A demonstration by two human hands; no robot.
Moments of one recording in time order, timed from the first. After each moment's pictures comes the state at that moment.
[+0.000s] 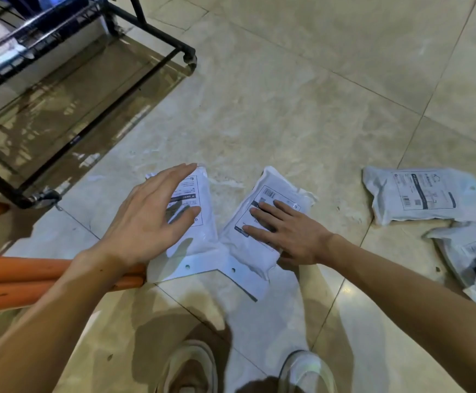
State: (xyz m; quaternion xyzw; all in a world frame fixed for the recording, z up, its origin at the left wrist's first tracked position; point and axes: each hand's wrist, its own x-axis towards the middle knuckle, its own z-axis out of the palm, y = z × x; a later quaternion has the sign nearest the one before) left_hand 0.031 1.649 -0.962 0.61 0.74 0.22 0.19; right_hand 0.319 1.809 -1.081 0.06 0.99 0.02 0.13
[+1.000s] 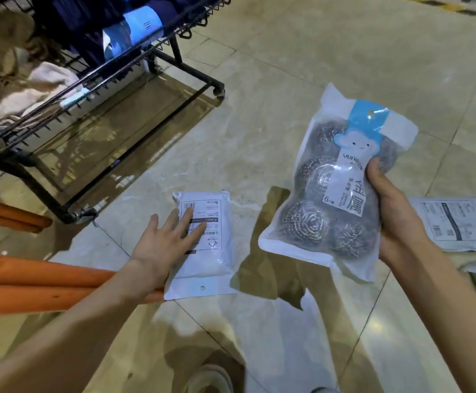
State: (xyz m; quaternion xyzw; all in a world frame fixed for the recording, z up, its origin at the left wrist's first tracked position) left_hand -0.001 1.641 -1.015 0.64 0.67 -0.37 0.06; right_hand 0.308 1.820 -0.930 0.40 0.26 -0.81 -0.34
